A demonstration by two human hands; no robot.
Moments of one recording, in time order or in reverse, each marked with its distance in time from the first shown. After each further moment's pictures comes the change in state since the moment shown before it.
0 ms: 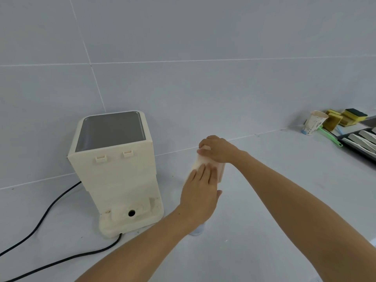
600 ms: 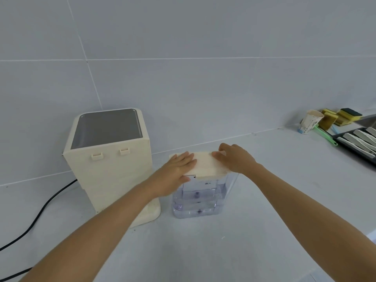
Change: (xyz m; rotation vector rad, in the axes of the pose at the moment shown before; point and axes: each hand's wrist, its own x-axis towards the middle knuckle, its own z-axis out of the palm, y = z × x) left_hand 0.013 -0.076 -0.026 -0.218 -0.186 0.158; right_hand -0.037 0.029 0.004 0.029 0.100 0.249
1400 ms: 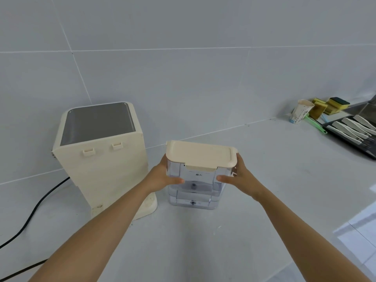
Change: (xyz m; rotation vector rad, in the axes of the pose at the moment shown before) left_hand 0.006 -0.039 0.044 -0.706 0.065 -0.382; right_hand -0.049 0.056 0.049 0.831 -0.058 -0.120
